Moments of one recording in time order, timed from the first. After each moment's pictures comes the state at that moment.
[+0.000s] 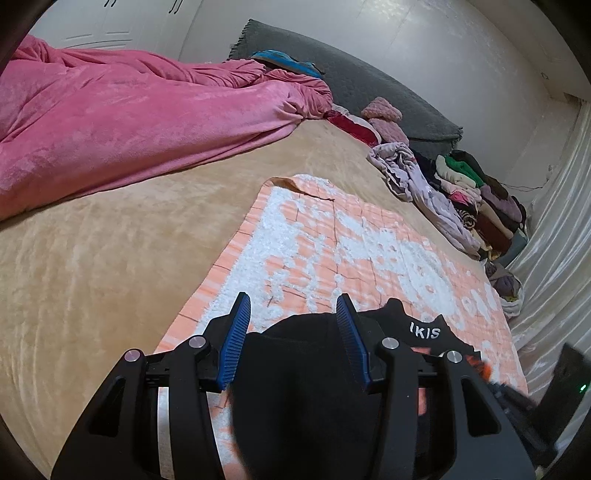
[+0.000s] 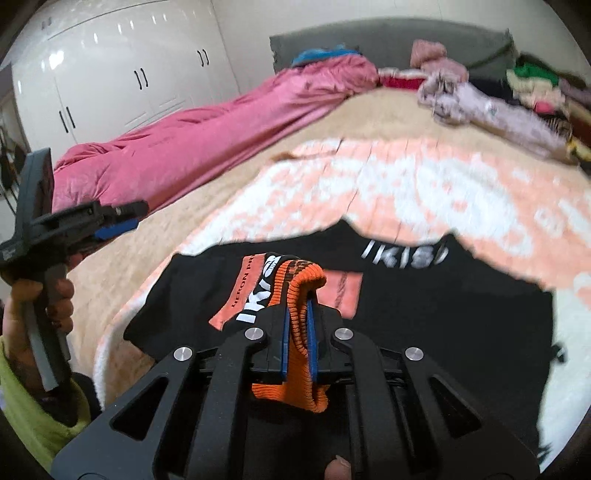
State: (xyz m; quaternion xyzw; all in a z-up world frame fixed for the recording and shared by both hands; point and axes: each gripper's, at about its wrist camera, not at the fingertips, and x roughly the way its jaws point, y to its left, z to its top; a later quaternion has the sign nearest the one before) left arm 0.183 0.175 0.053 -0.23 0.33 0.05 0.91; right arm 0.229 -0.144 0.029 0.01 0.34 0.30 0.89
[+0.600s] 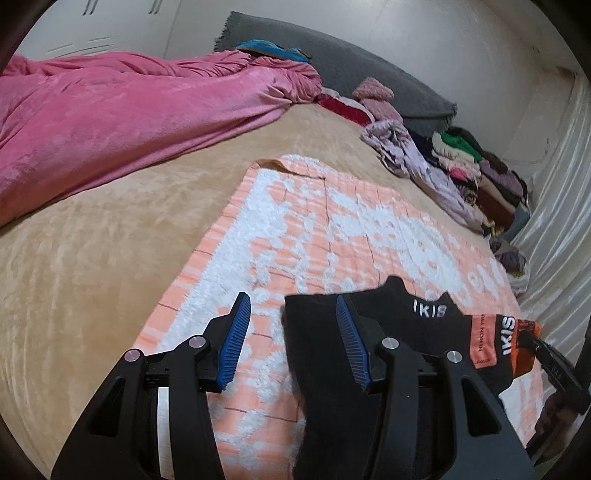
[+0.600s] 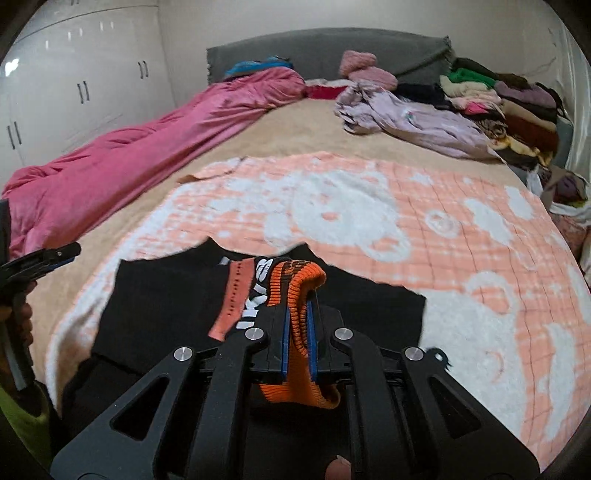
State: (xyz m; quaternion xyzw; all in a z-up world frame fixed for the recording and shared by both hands) left arm 0.196 0.143 0.037 -0.19 0.36 0.04 0.91; right arm 0.258 -0.253 0.025 0.00 0.35 0.17 0.92
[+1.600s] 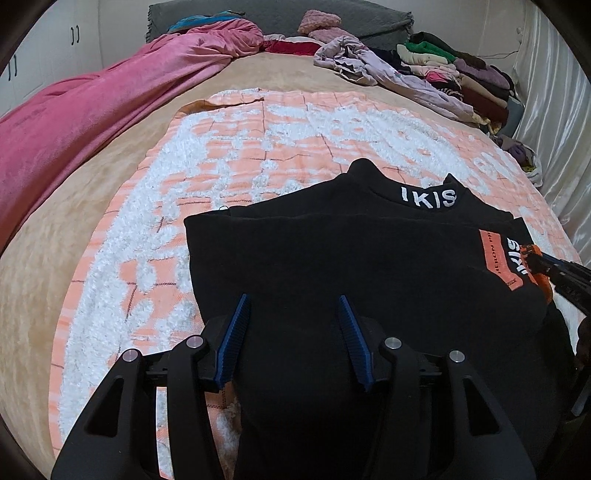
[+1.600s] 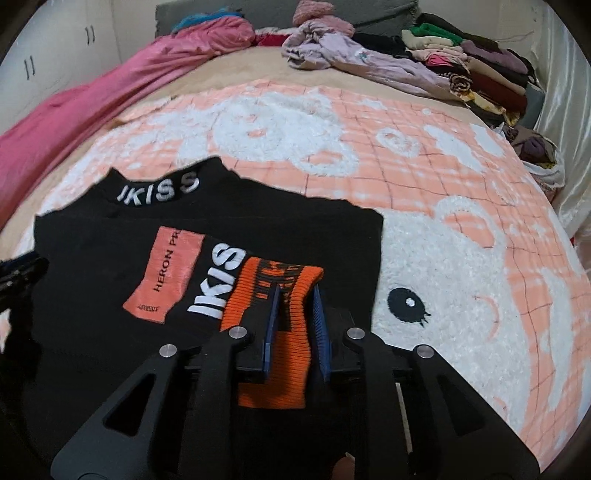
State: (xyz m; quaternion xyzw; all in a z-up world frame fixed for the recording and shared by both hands) left arm 0.225 0.050 -0.031 -0.04 0.45 0.00 0.89; right arm 0.271 -0.280 -0.043 -0.01 0.42 0.08 0.91
